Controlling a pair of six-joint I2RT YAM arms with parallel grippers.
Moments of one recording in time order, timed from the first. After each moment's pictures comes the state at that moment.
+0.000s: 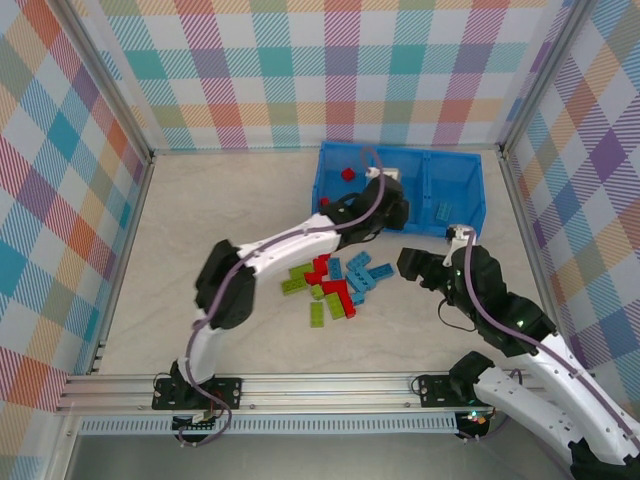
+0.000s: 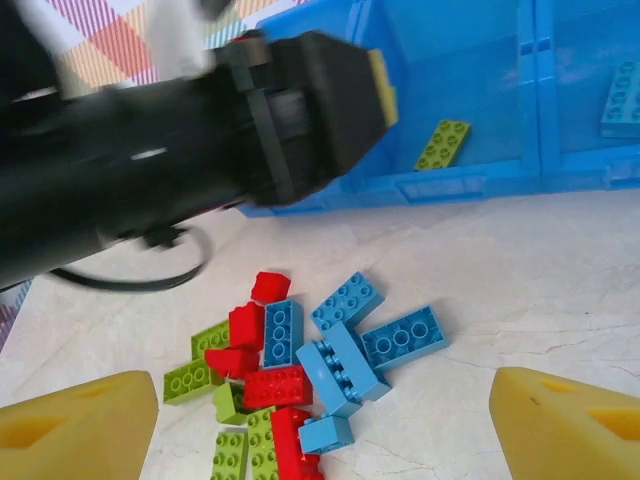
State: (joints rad) left arm -0.91 2.16 1.94 -0.37 -0.21 -0.58; right arm 0.65 0.63 0.81 -0.69 0.22 0.67
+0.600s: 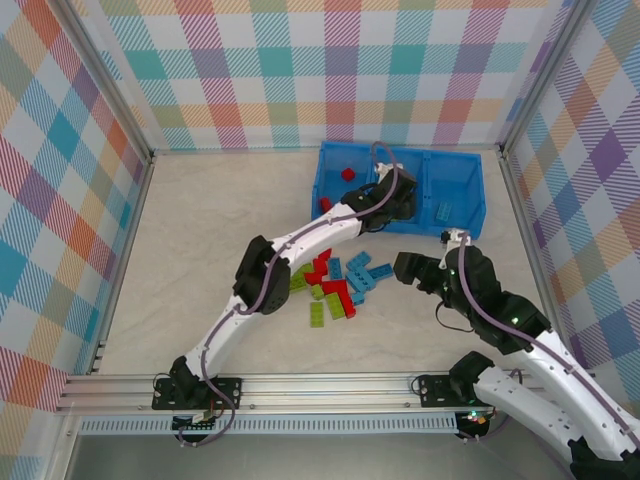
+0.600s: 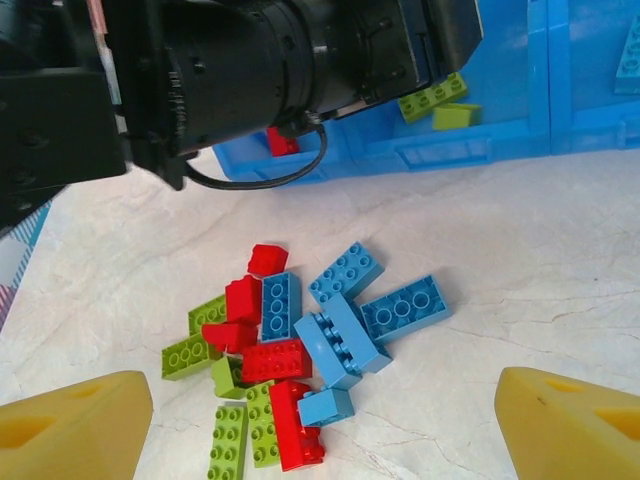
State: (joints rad) left arm -0.88 2.43 2.29 -0.58 -0.26 -0.62; right arm 0.65 0.66 0.79 -0.72 0.18 0.70
